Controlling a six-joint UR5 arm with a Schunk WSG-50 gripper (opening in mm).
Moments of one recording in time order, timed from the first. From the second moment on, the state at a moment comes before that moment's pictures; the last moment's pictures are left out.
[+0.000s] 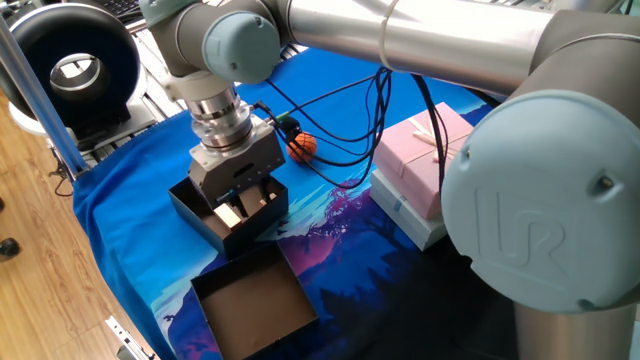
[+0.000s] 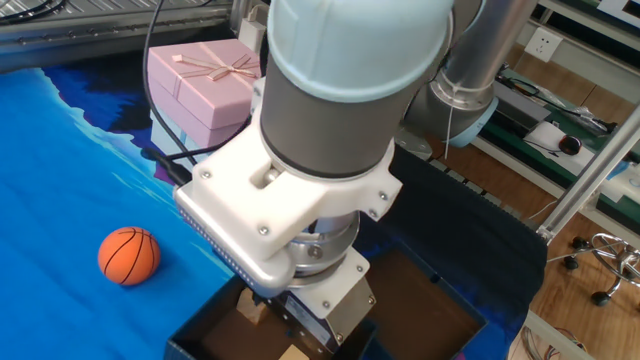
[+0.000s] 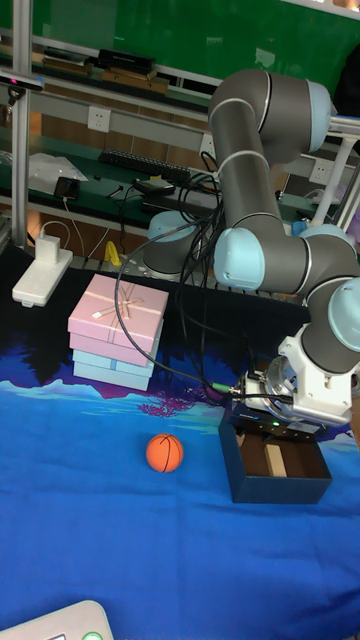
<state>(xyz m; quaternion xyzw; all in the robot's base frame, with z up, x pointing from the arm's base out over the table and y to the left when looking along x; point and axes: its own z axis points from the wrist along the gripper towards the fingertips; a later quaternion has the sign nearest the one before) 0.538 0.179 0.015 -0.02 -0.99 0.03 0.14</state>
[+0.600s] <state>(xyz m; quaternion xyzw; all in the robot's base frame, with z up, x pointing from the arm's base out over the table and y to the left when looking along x) 0.537 0.193 0.017 -0.03 -0.99 0.02 0.14</state>
